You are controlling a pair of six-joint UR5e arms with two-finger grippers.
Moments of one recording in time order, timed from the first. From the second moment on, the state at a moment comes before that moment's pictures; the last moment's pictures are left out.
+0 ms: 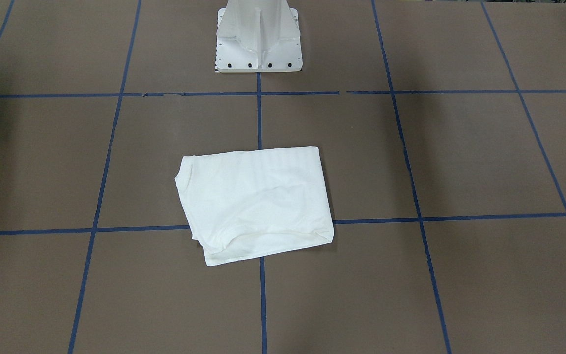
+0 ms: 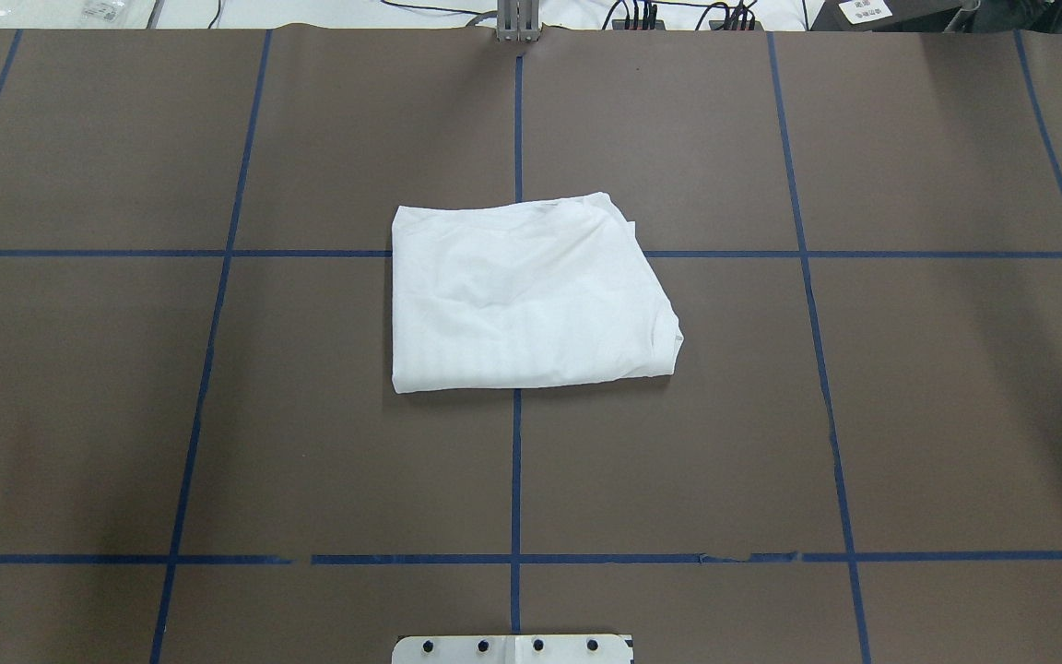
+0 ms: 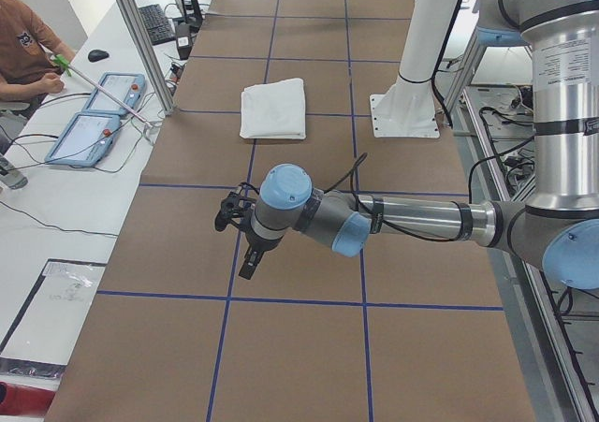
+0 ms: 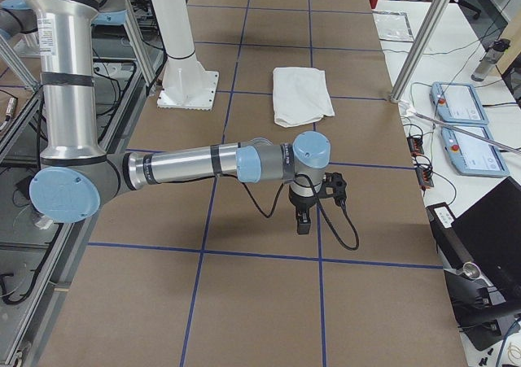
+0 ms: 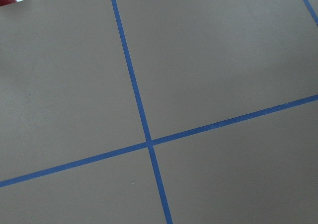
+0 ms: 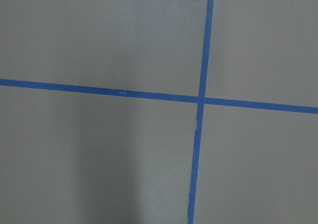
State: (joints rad) left arm -1.57 -1.43 -1.77 -1.98 -2.35 -0.06; right arm 1.49 -1.57 1.74 -1.63 2.31 0.06
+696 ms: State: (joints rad) left arm -1.57 -1.43 -1.78 -1.98 -2.35 -0.06; right arm 1.49 -1.56 1.74 -1.63 2.31 0.06
